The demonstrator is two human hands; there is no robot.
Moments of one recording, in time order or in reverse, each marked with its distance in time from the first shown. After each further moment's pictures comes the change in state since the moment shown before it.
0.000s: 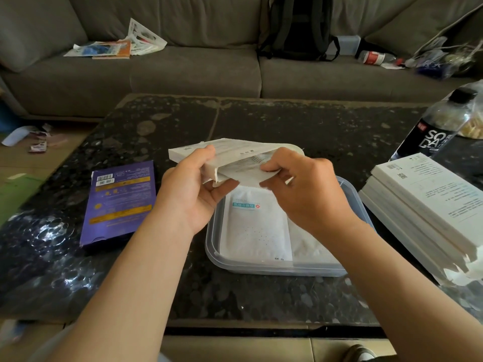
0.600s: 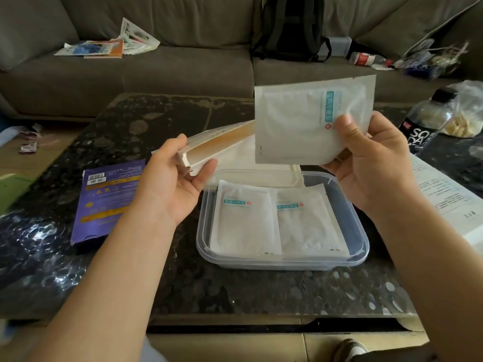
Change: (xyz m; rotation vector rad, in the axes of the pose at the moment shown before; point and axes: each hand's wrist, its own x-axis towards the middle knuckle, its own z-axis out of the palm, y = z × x) left_hand -0.001 0.011 -0.005 -0.167 0.036 0.010; right_hand 0.010 0.028 -0.067 1.070 0.257 0.484
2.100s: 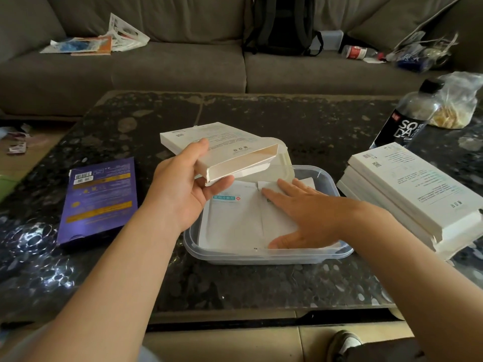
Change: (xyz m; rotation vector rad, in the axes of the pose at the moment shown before) left_hand -0.006 -0.028 0.012 0.249 -0.087 -0.022; right_hand -0.018 0.039 -0.012 -1.810 -0.990 0.269
